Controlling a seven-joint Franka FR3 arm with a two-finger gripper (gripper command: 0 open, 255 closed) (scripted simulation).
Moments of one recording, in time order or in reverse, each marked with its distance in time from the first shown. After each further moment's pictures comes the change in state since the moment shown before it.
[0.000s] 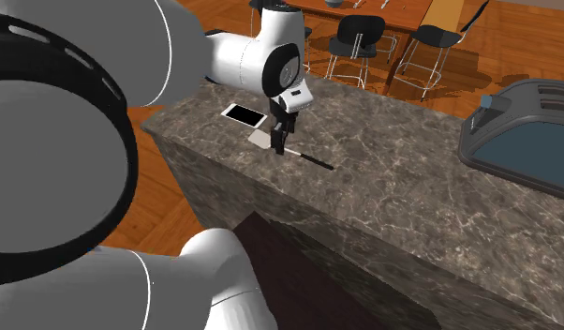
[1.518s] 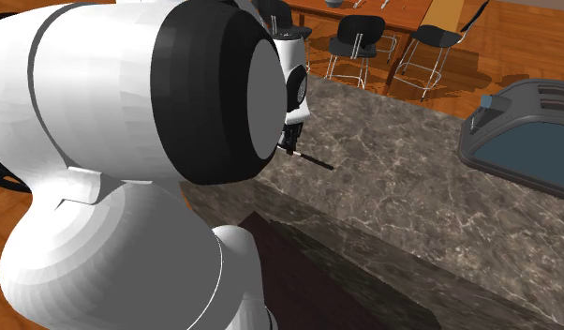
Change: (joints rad) arm -0.275 0.304 0.311 0.040 -0.271 0.216 0.392
